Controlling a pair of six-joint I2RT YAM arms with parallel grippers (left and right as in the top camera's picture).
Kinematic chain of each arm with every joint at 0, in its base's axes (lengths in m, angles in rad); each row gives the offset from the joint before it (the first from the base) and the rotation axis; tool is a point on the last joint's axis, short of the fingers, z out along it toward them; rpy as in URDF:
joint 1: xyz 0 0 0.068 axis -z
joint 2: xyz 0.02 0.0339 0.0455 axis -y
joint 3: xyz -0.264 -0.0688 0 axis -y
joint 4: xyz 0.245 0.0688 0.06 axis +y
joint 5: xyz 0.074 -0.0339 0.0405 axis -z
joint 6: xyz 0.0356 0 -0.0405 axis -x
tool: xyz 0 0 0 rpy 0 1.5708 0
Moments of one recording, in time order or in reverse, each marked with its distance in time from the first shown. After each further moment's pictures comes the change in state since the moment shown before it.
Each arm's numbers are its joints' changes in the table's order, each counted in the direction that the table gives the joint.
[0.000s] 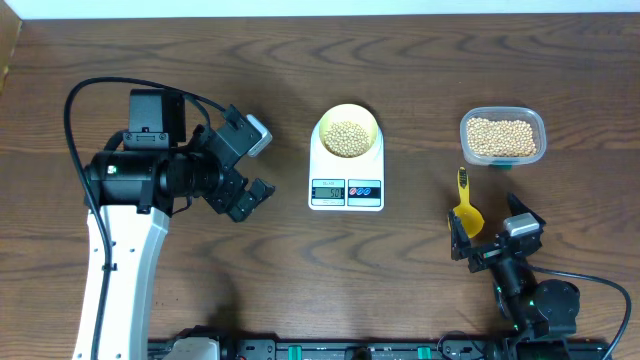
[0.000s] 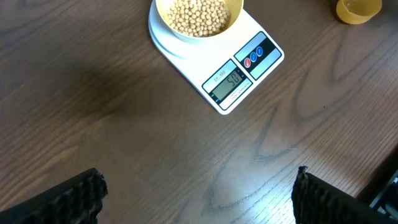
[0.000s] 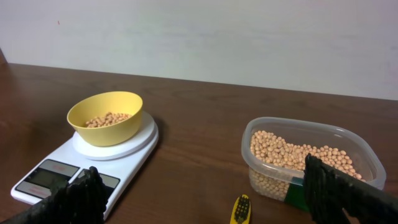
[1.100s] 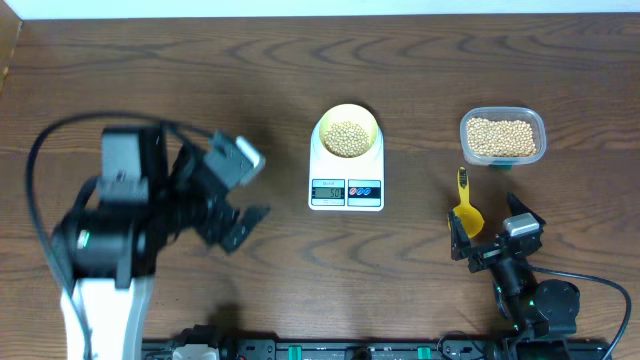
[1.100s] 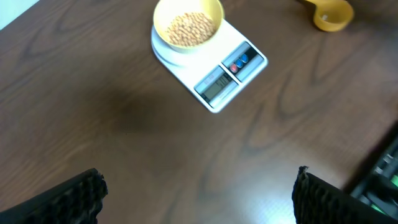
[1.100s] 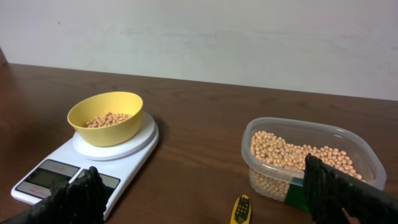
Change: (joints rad) left arm 0.000 0.242 0.000 0.111 -0.001 0.000; right arm 0.000 0.000 0.000 -0.002 -0.001 0.000
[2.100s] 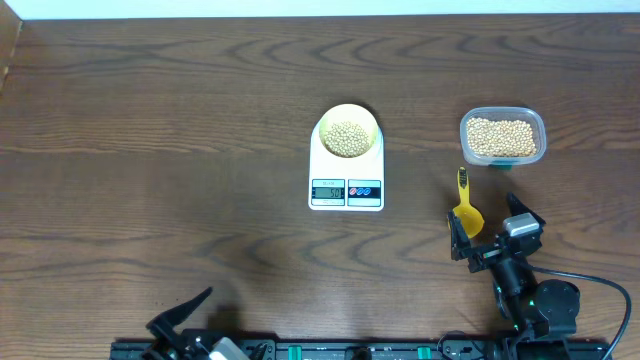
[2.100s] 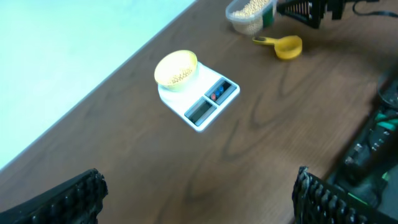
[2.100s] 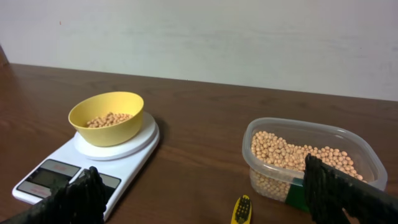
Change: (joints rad) left arm -0.001 0.759 -0.127 0.172 0.072 0.004; right arm 0.000 0.000 0.000 0.000 -0.003 0.000
